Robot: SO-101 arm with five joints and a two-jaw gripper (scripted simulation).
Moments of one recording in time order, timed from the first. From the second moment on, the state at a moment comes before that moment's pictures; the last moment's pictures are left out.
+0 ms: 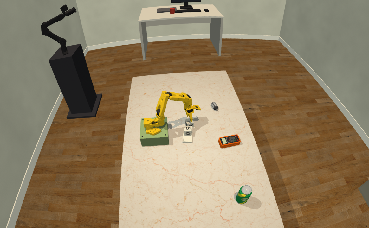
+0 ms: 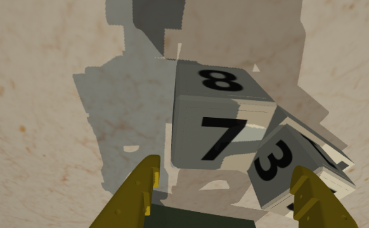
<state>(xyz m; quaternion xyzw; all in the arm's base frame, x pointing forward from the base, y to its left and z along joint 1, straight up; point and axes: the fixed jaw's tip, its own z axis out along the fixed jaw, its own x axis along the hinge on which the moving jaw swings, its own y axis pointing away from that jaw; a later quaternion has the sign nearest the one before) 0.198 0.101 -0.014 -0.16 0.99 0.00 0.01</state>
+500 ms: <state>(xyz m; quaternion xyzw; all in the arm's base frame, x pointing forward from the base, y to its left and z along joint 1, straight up) 0.198 0.101 -0.014 -0.16 0.99 0.00 0.01</state>
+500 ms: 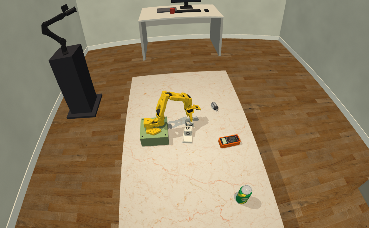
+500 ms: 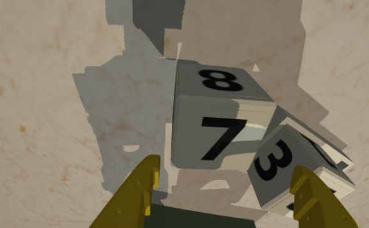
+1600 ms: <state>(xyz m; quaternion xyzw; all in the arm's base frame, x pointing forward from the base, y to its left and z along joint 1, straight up) 0.196 0.100 -0.020 -0.16 0.99 0.00 -0.01</state>
